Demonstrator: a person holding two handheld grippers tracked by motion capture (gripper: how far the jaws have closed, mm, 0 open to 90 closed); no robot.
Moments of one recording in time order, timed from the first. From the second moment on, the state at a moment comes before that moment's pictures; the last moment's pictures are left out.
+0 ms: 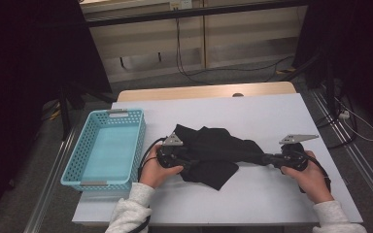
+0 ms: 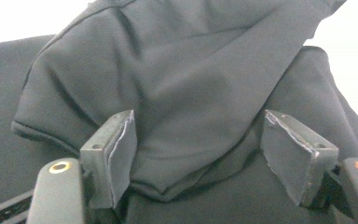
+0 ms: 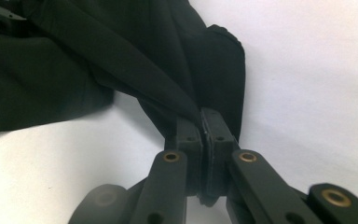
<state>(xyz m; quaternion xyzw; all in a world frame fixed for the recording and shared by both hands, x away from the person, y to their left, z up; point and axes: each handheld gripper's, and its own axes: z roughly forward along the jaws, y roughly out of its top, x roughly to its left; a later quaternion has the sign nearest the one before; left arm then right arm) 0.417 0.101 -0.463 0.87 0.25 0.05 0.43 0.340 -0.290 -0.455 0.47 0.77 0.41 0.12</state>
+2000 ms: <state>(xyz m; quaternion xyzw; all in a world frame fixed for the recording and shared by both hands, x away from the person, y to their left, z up) 0.453 0.111 -0.425 0.80 0.37 0.00 0.47 0.341 -0.294 -0.438 0.47 0.75 0.43 0.15</state>
